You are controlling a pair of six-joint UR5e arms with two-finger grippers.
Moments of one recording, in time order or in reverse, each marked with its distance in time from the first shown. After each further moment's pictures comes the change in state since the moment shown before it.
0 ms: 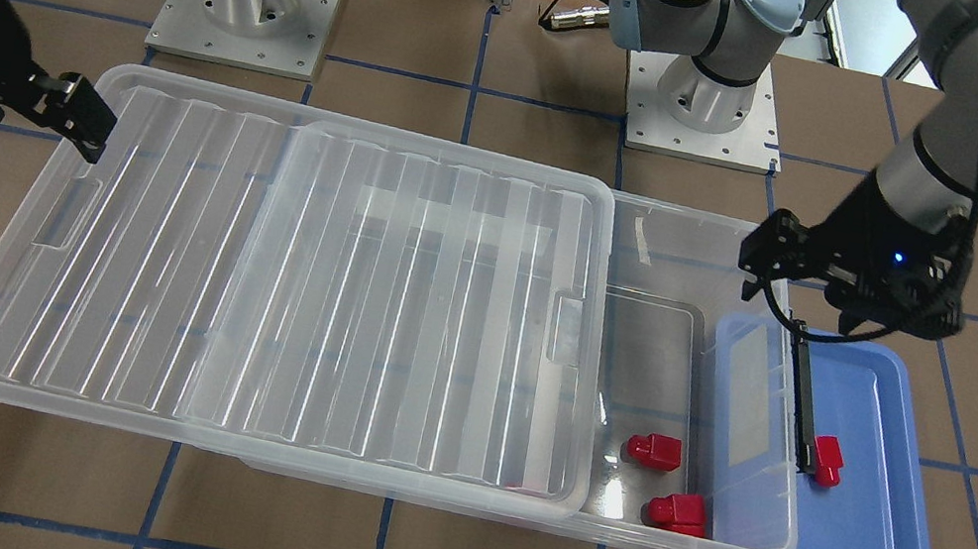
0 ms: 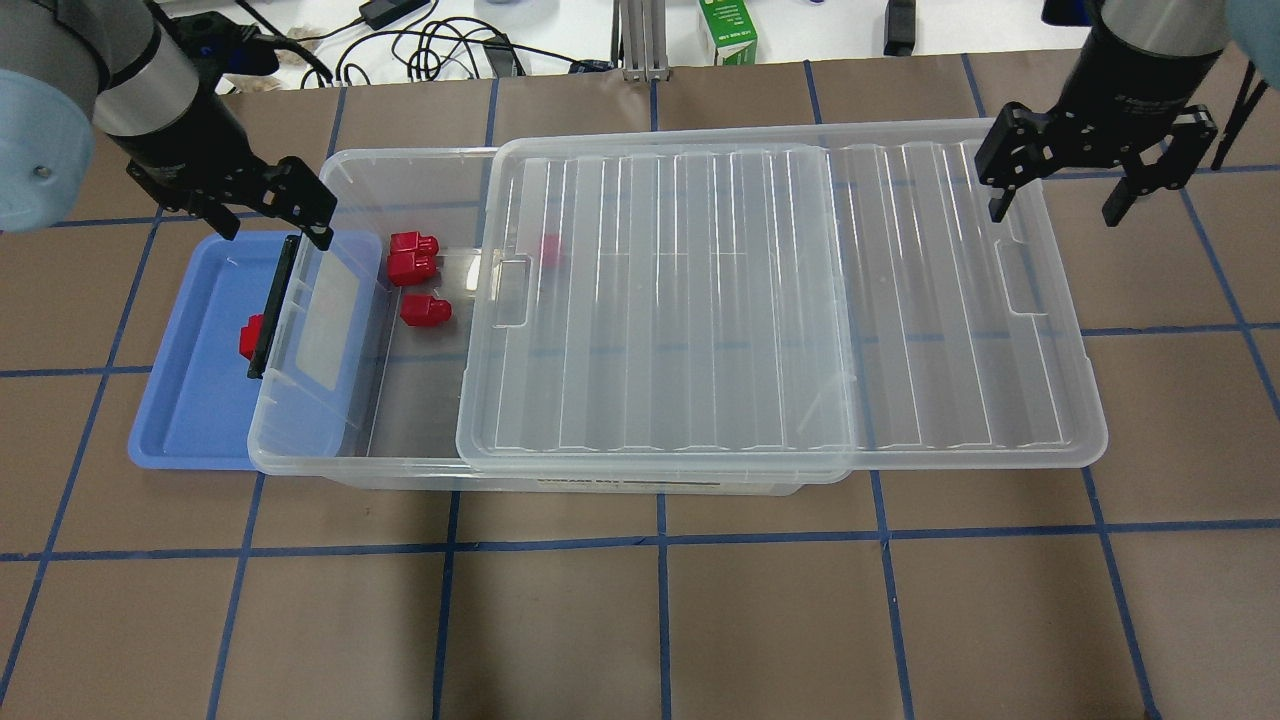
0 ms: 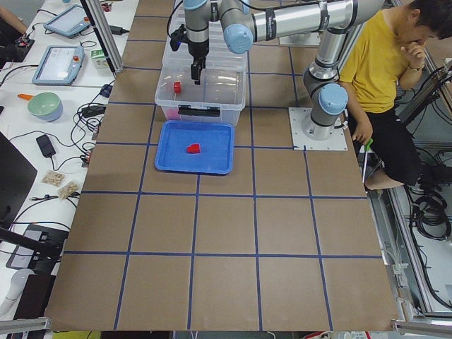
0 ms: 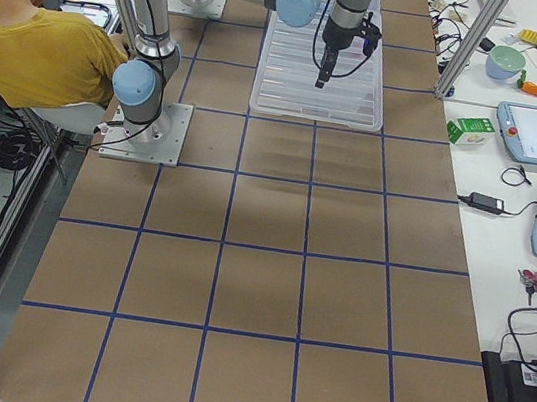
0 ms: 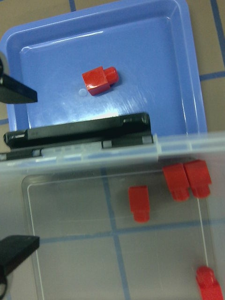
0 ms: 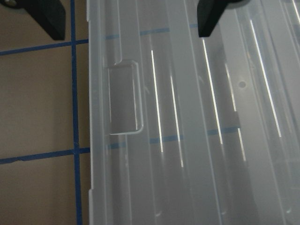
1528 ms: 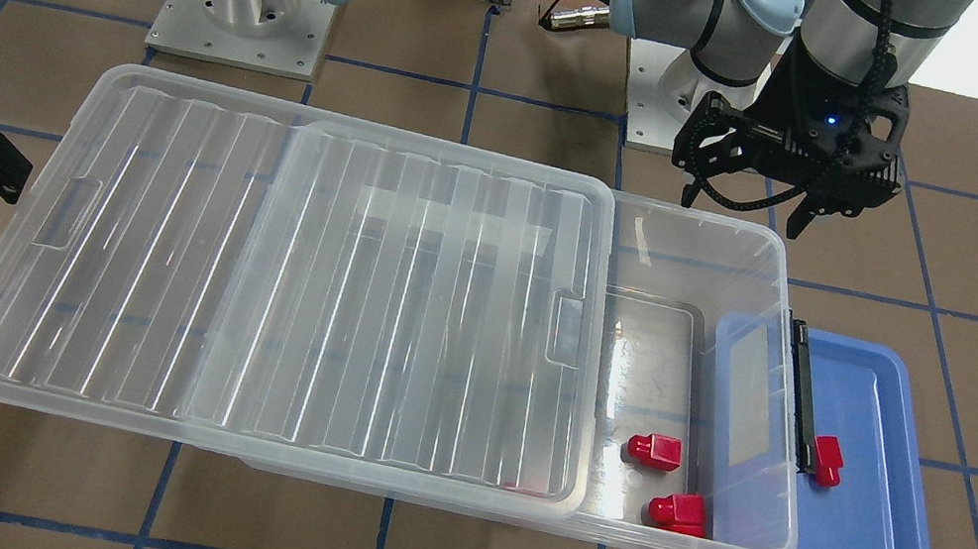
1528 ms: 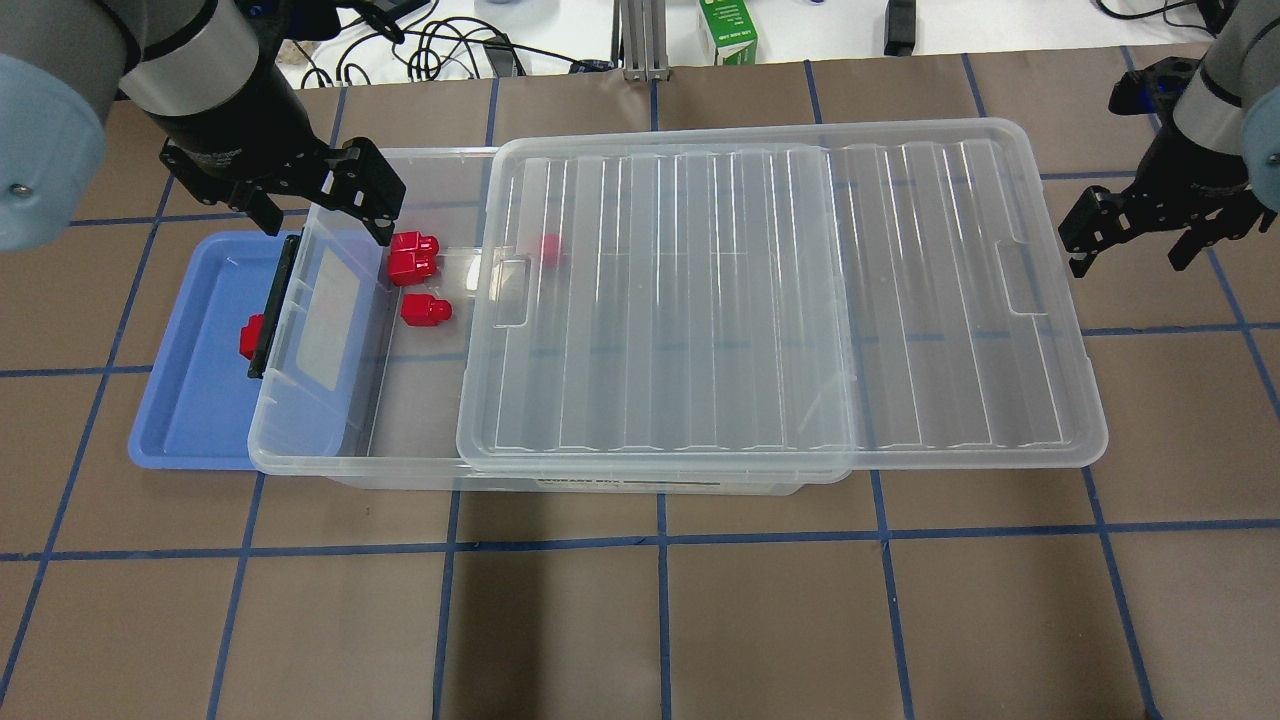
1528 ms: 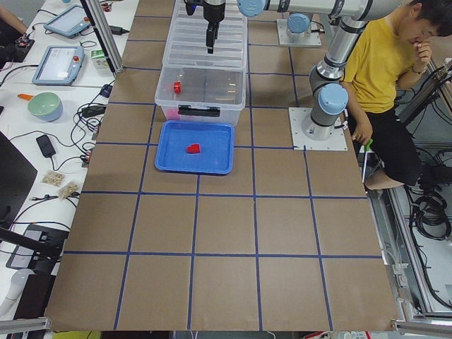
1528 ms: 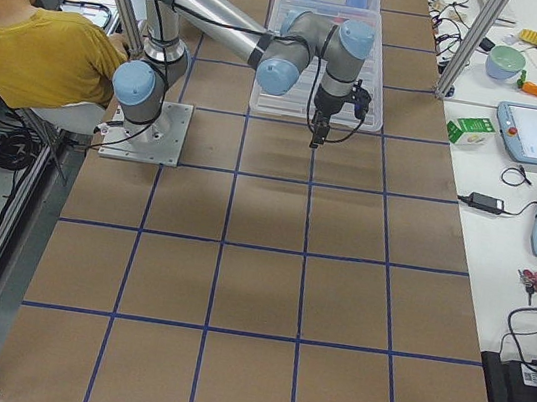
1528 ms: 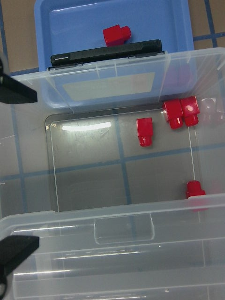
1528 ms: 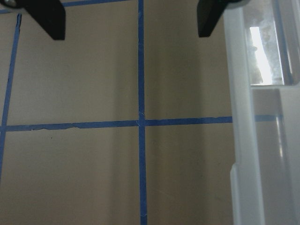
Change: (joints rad) left arm -0.109 0.072 0.052 -0.111 0.021 -0.145; right arm -0.129 0.048 0.195 -0.298 -0.073 -0.244
